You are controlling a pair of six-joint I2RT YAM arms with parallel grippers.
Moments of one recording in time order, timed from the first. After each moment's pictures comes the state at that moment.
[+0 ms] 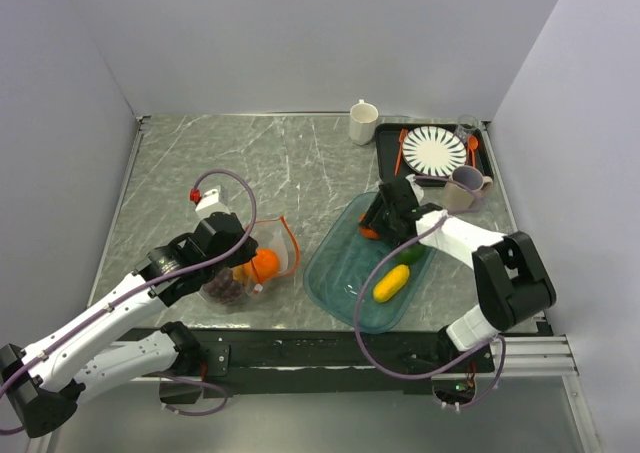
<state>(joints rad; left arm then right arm) -0.79 0.85 0.83 -0.67 -0.39 -0.95 0.42 1.53 0.84 -0.27 0.10 0.92</state>
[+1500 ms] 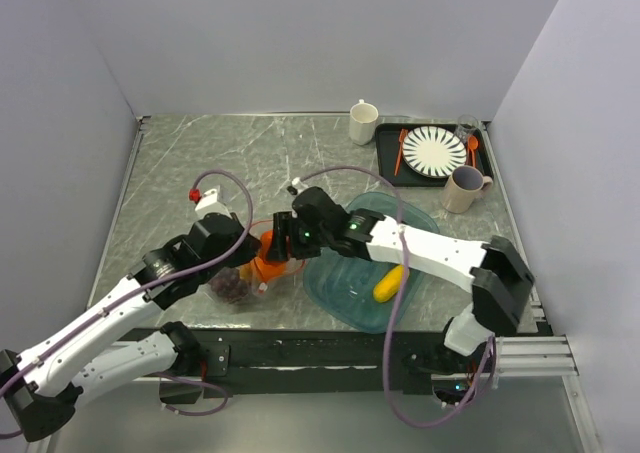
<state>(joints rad) -0.79 0.81 0.83 -0.64 -0.33 -0.94 0.99 1.58 1.22 -0.37 -0.11 0.76</state>
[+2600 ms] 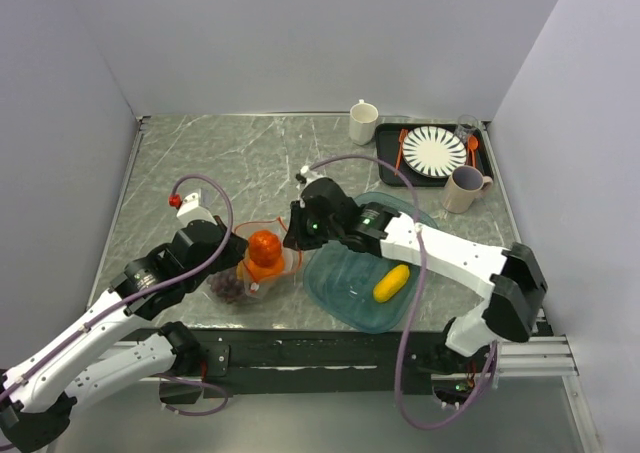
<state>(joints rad) -0.79 0.71 0.84 -0.72 -0.41 -0.97 0.97 1.50 1.26 -0.44 -0.04 0.72</state>
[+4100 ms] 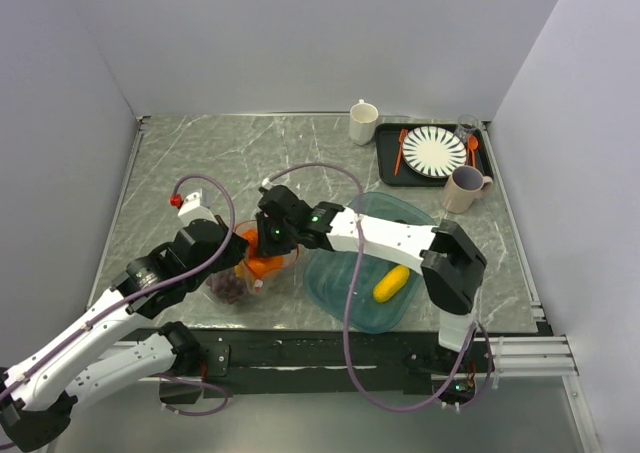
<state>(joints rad) -0.79 0.72 0.84 -0.72 -0.41 -0.97 1.03 1.84 1.46 -0.43 -0.05 0.73</state>
